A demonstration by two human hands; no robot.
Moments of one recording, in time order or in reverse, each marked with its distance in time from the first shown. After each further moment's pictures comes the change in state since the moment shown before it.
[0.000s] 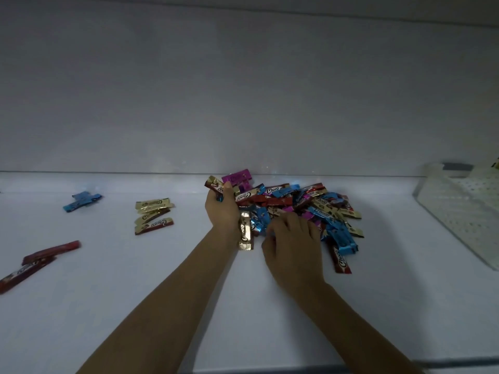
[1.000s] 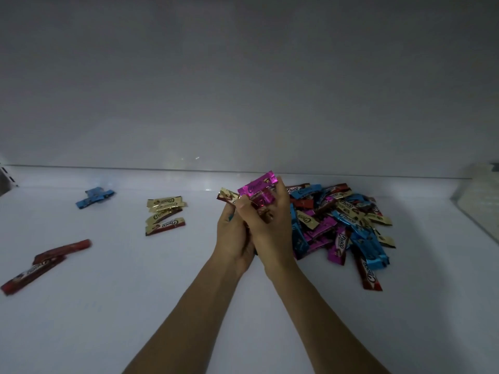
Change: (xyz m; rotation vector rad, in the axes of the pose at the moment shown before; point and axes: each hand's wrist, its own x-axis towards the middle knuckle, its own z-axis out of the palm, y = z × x) left_hand -0.027 0.000 -0.037 -0.290 -0.409 -0.180; right_hand 0.044 -0.061 0.026 1.339 -0.065 0.402
